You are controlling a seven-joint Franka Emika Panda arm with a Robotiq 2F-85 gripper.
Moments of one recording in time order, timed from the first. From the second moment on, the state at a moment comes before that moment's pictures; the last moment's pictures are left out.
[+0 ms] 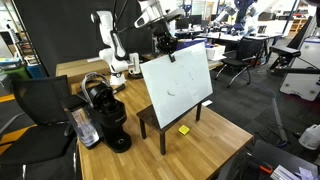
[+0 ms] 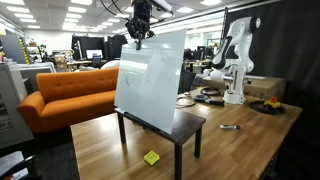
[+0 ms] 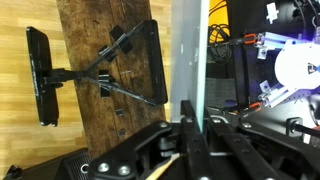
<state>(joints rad) -0.02 0.39 0.02 -1.27 -0.20 1.35 -1.46</state>
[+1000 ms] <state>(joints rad) -0.02 0.47 0.02 -1.15 -0.23 1.34 -1.62</state>
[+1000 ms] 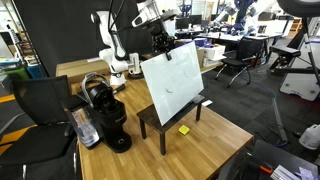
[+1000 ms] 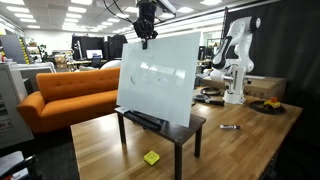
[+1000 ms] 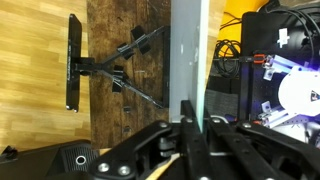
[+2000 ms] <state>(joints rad) -0.05 0.51 0.02 -1.13 -0.18 1.40 -1.63</state>
